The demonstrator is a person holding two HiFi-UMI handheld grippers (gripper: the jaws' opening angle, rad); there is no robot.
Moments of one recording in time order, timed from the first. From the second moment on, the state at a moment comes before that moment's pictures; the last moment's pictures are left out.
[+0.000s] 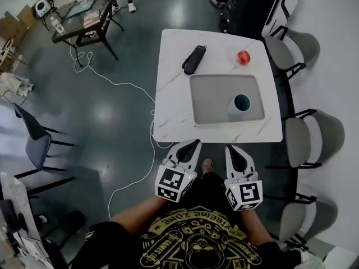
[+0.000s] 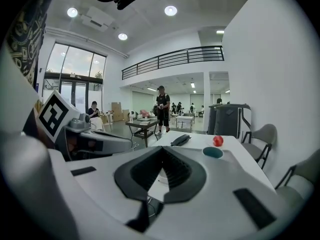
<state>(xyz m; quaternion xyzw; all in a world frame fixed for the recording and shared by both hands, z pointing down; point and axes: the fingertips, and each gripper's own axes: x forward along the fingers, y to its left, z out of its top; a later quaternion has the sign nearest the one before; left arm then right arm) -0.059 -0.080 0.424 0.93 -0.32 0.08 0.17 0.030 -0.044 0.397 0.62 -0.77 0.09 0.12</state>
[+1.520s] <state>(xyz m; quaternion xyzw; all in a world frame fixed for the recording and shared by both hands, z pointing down) -0.005 0.093 0.418 0.85 -0.48 0.12 0.16 0.090 0.094 0.401 0.44 -0.89 0.08 0.09</state>
